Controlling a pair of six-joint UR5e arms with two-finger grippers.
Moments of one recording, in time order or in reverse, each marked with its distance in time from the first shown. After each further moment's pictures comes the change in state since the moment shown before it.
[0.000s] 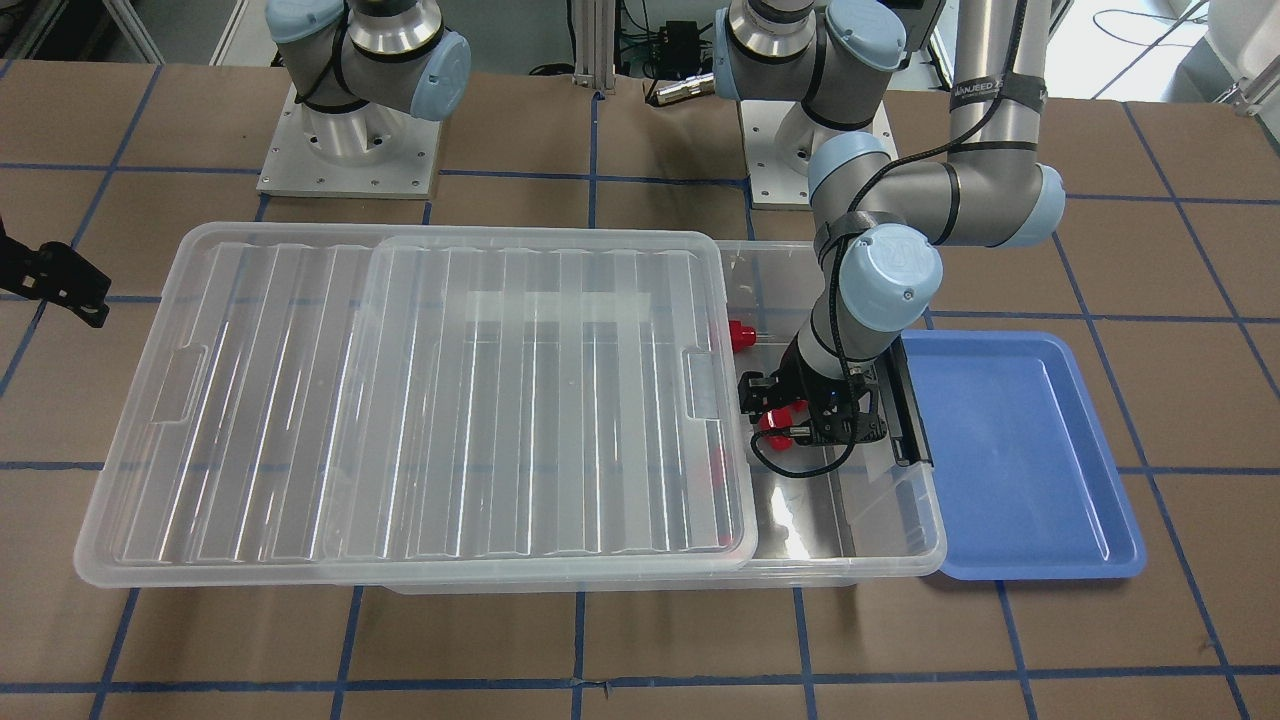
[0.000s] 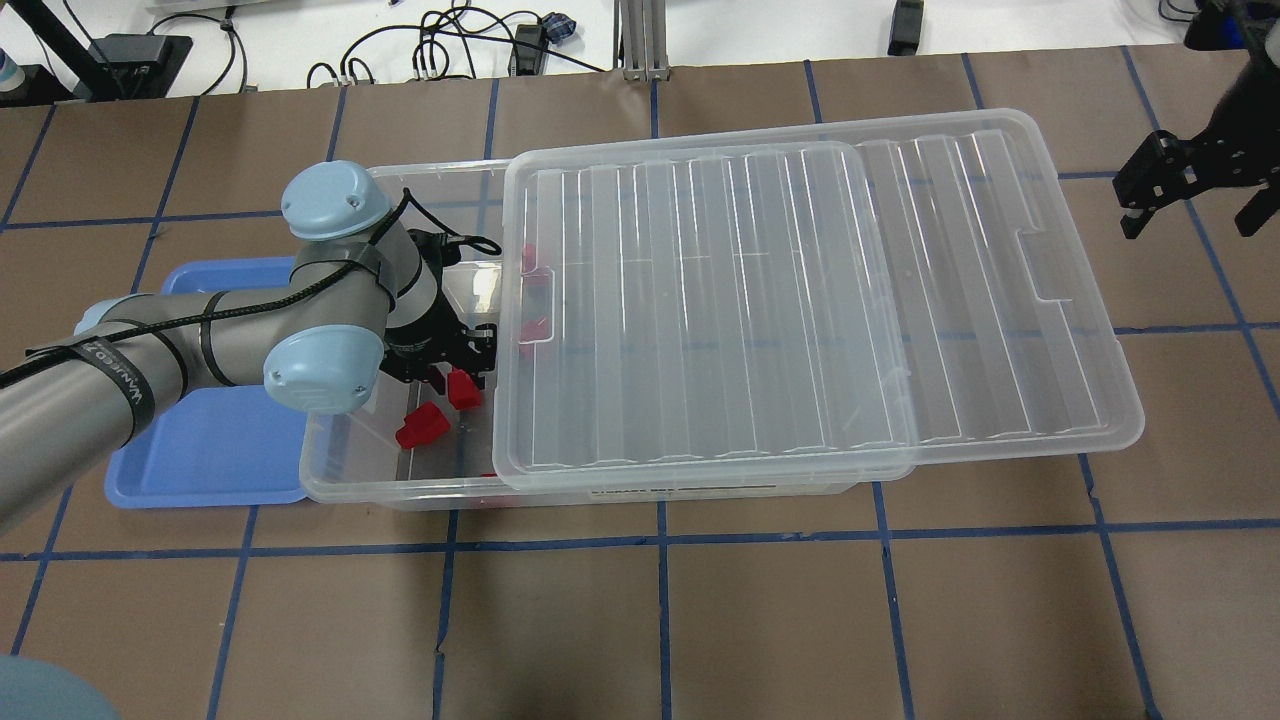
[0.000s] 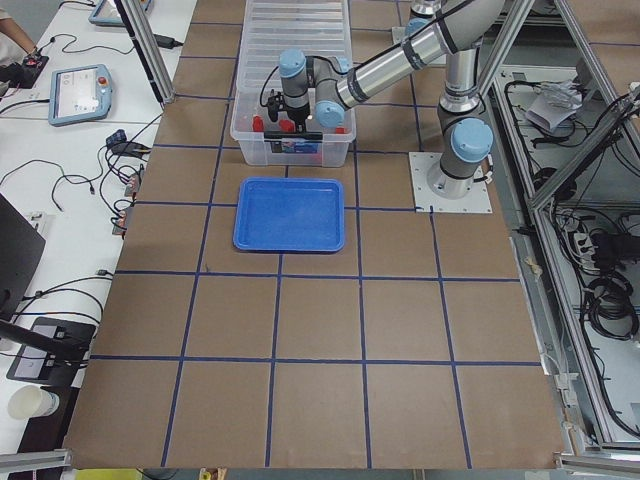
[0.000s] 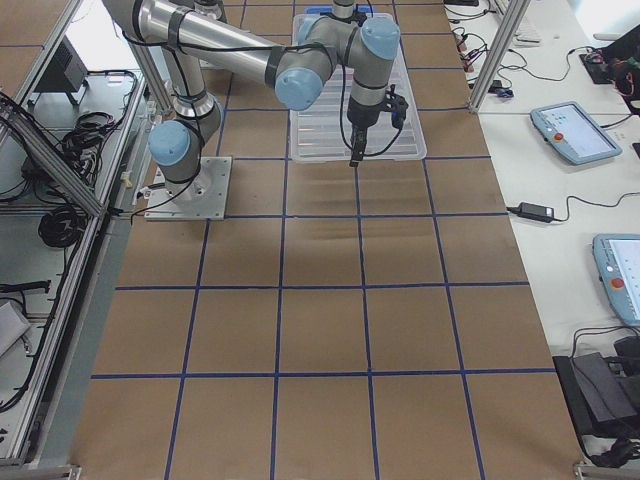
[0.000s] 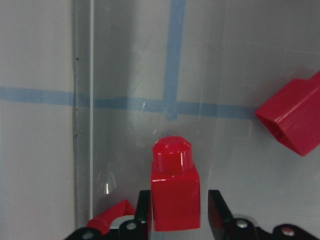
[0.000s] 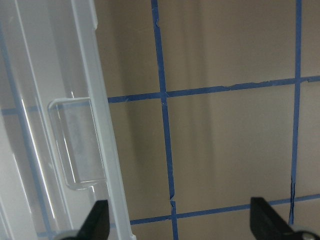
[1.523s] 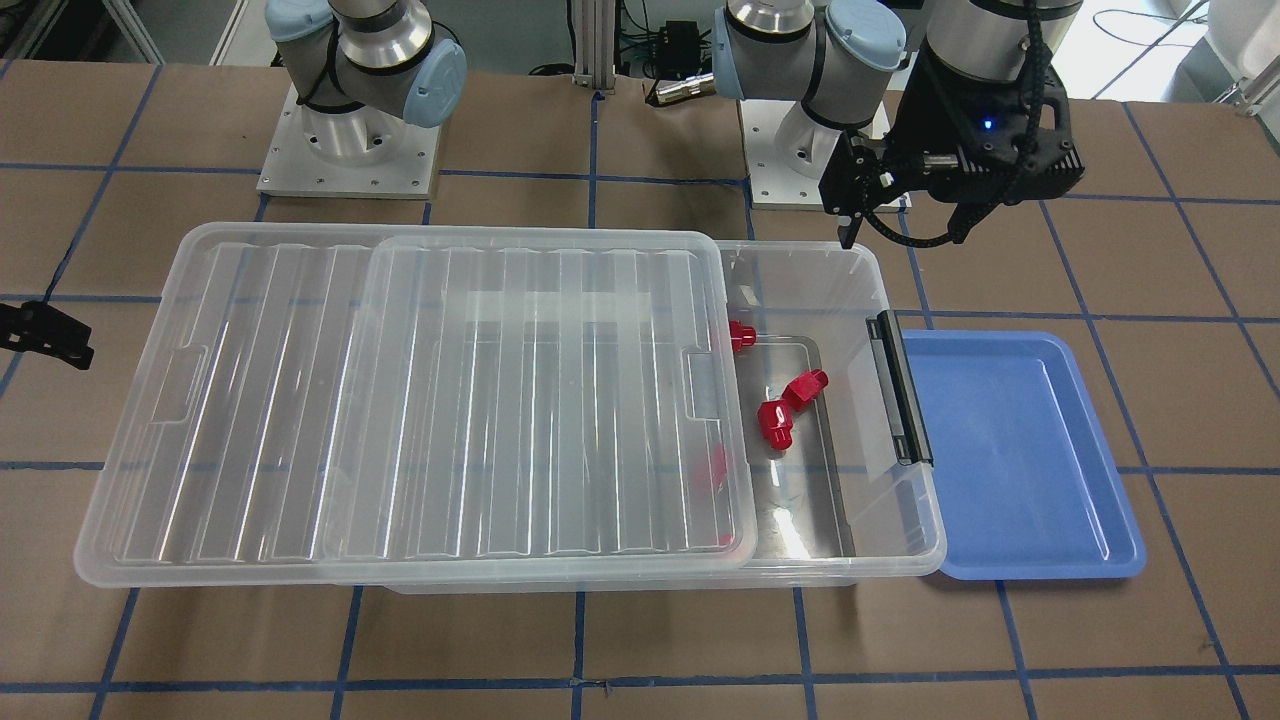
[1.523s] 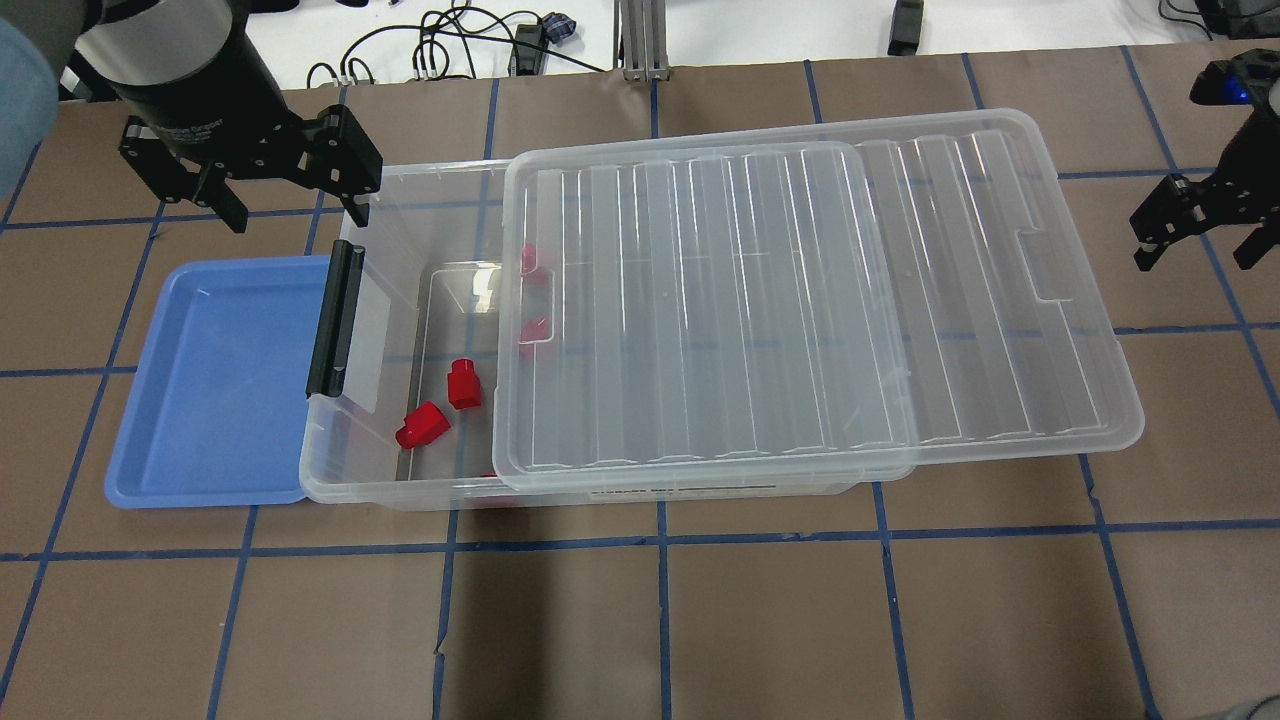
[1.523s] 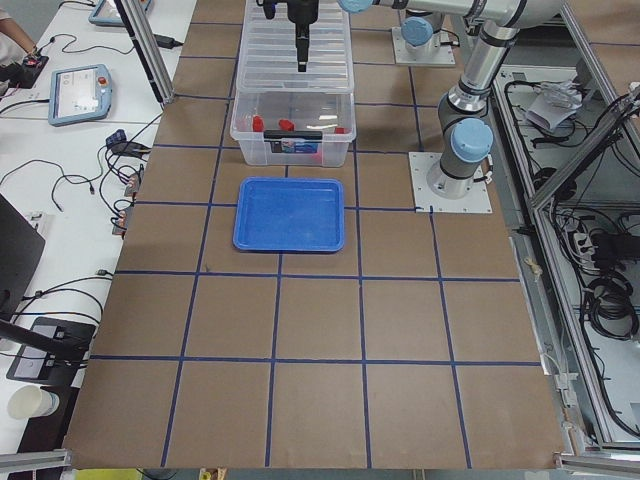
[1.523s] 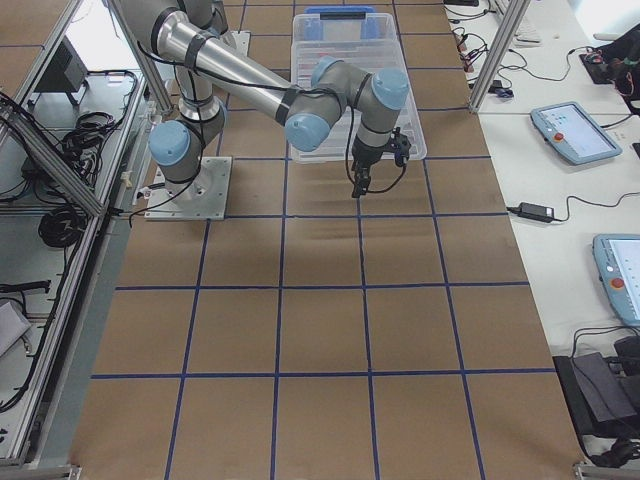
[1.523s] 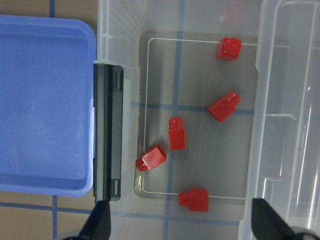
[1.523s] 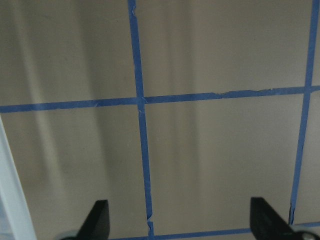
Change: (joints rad) left arm -0.010 0.289 0.472 -0.669 0.104 0.073; right arm -0.079 0.116 0.032 -0.091 0.008 -0.117
